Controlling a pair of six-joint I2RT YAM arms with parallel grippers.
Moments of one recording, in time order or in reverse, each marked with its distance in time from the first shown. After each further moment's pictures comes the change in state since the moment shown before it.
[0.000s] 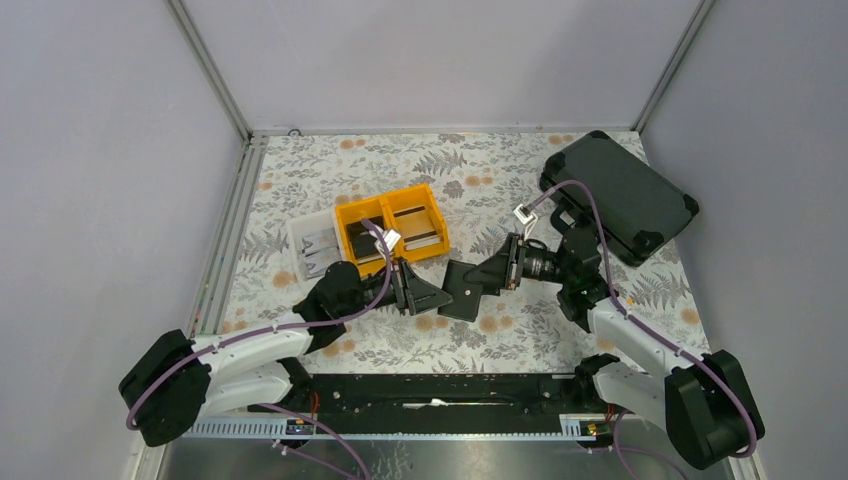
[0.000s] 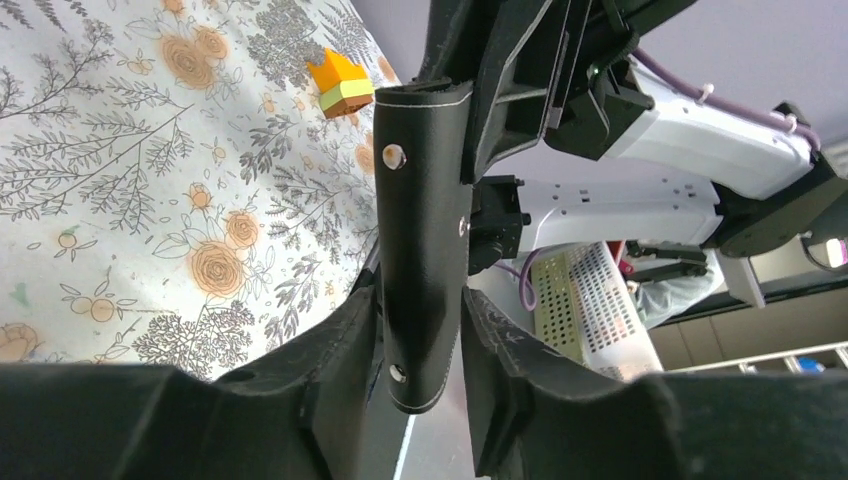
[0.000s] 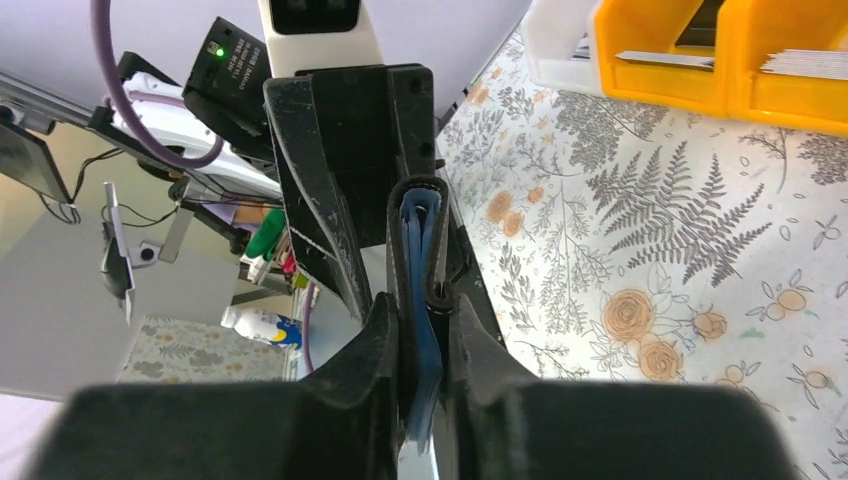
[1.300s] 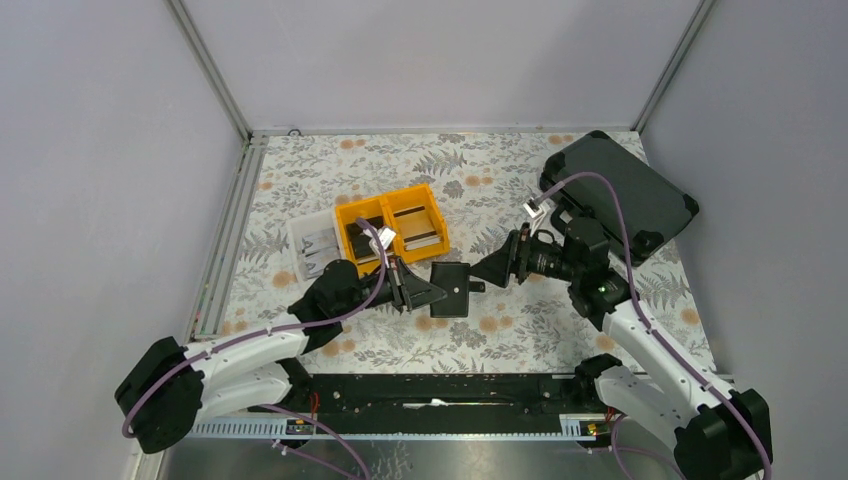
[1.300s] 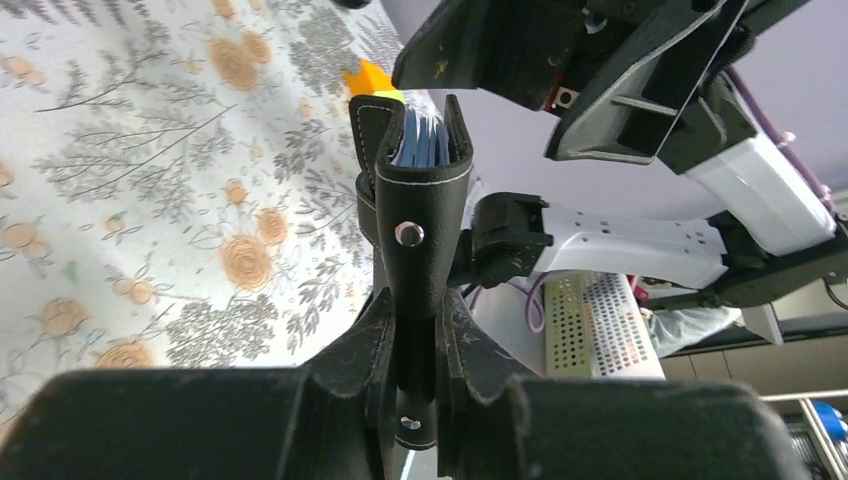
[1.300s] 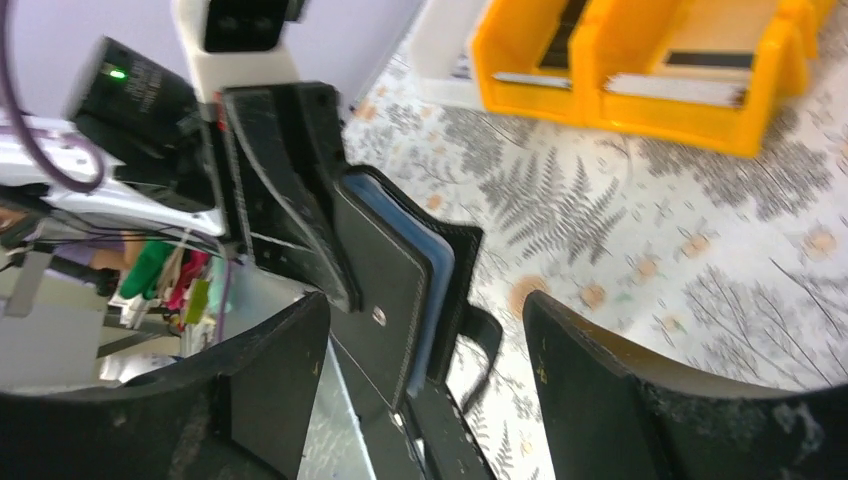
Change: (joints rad) left arm 0.016 -0.030 0.008 -0.062 -0.041 -0.017; right arm 0.000 -0.137 0.156 -0.458 0.168 -0.245
